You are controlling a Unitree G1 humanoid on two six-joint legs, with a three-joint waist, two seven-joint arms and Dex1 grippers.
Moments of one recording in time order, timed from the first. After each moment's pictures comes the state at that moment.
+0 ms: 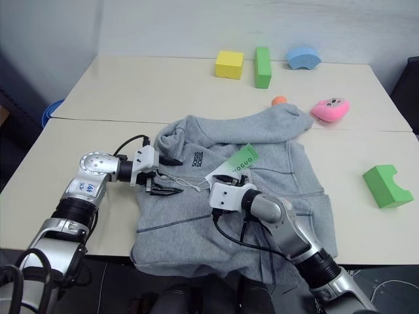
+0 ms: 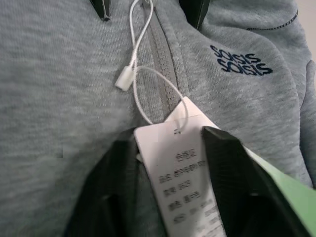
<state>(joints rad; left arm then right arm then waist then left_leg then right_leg) -0.78 0.55 -0.14 0.68 -0.09 -0.20 -1.25 -0.39 -0.47 0.43 -0.13 -0.32 0.10 0.55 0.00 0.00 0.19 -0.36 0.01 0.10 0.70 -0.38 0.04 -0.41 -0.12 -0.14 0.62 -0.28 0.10</state>
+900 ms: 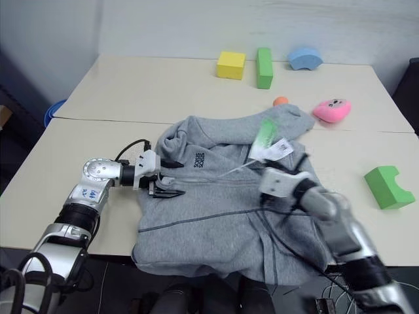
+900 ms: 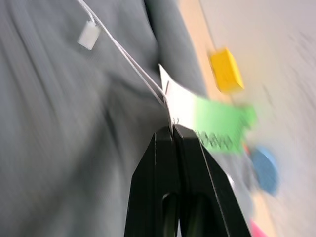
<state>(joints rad) -0.73 0.54 -0.14 0.68 -0.09 -0.22 -1.19 -0.23 -0.75 0.03 -0.06 -0.34 -0.16 0.39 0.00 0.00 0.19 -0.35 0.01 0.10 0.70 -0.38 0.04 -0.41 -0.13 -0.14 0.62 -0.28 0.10</state>
